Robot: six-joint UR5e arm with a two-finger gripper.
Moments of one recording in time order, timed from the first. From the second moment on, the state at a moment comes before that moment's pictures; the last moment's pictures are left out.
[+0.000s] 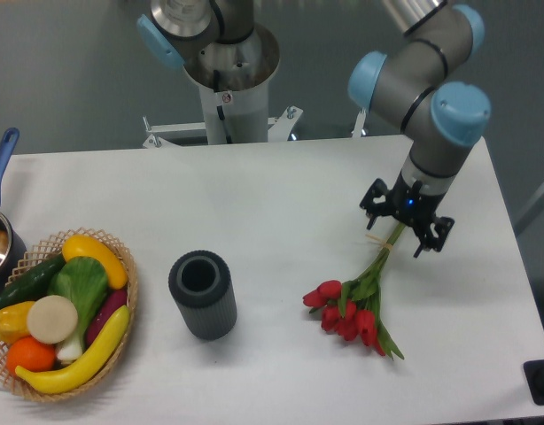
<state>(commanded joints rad) 2.75 -2.02 -1.69 -0.95 1.37 1.36</state>
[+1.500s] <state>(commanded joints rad) 2.70 -2.12 -1.68 -0.87 1.38 1.27</state>
